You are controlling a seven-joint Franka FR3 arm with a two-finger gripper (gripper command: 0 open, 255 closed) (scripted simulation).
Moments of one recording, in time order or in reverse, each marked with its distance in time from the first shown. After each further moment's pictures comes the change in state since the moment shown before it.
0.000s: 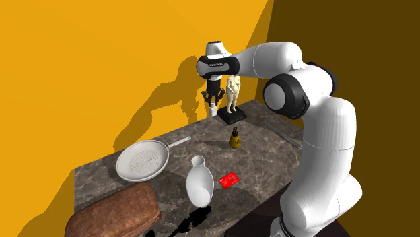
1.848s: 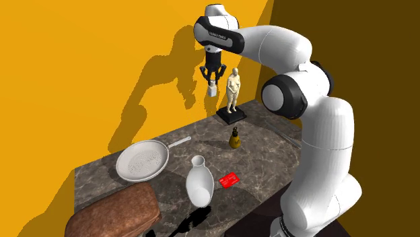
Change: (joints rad) arm 0.017 0.016 0.006 0.391 -0.002 -0.376 0.011
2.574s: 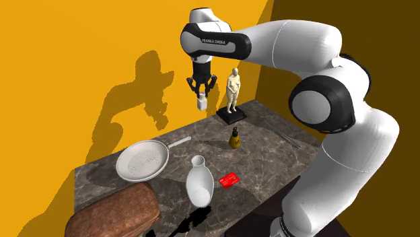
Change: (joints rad) arm 0.088 -0.305 0.071 -0.425 0.036 0.124 0.166
